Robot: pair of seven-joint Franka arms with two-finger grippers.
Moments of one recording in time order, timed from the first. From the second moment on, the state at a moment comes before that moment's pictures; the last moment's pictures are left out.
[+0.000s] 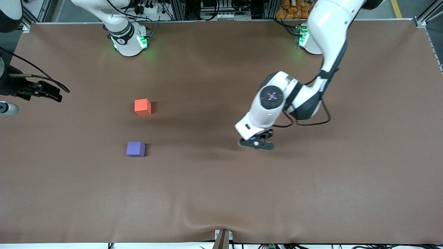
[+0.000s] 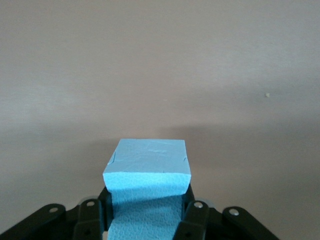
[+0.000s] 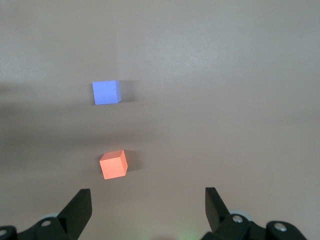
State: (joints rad) left arm -0.47 0.64 -0.21 -1.52 0.10 2.22 -0.53; right arm -0.02 0.10 0.04 -1.45 -0.03 1.45 0.07
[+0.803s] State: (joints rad) left arm -0.61 0.83 -0.21 -1.34 0.10 2.22 -0.54; right arm 0.11 0.28 0.05 -1.45 -0.04 1.51 0.07
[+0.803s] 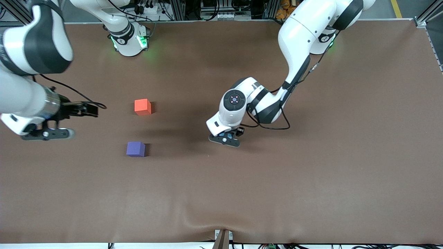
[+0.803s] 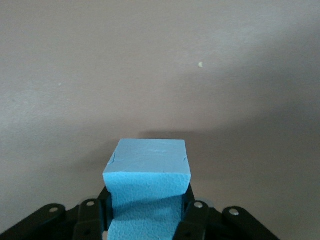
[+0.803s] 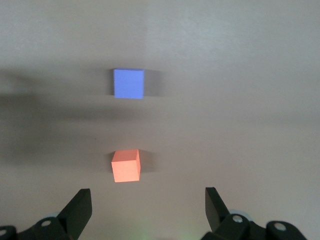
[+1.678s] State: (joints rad) left arm -0.72 0.86 -0.19 -1.26 0.10 2.28 -0.79; right arm 0.33 0.38 0.05 -1.45 0.08 1.66 0.28
